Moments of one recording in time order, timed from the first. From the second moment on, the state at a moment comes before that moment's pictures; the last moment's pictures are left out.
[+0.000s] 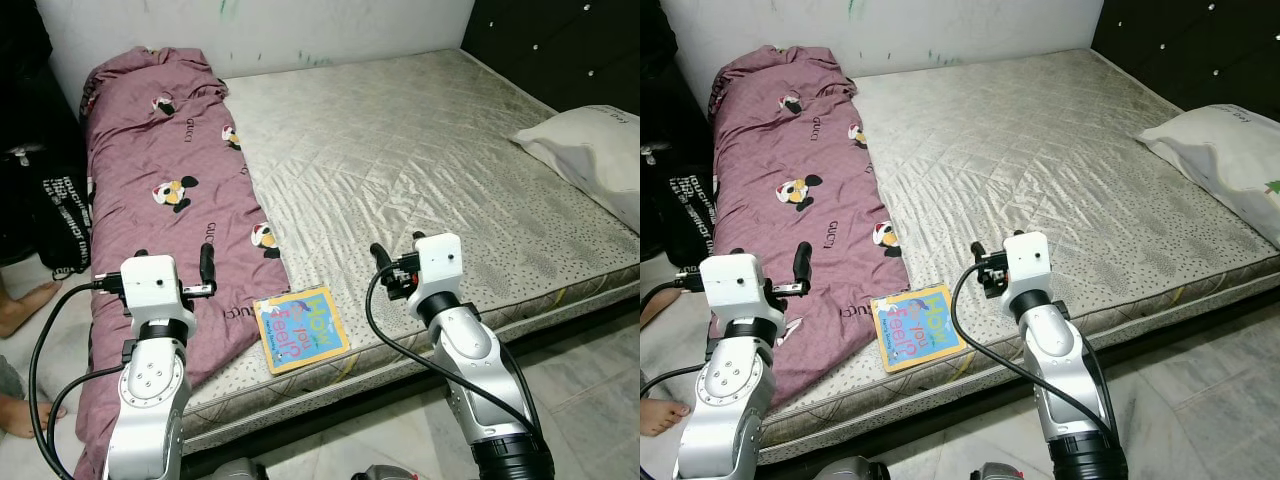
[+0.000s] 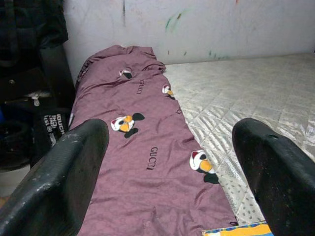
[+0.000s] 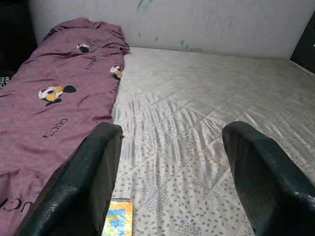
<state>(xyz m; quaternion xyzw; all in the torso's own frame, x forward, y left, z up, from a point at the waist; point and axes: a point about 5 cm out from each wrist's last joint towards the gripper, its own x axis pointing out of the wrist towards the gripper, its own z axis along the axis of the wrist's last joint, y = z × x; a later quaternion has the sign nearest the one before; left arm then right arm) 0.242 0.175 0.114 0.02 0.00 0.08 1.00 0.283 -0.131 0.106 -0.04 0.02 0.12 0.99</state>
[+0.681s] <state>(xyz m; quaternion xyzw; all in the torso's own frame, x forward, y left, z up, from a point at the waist) 0.240 0.175 0.113 0.02 0.00 0.09 1.00 0.284 -0.130 0.107 -0.05 0.02 0.13 0.99</state>
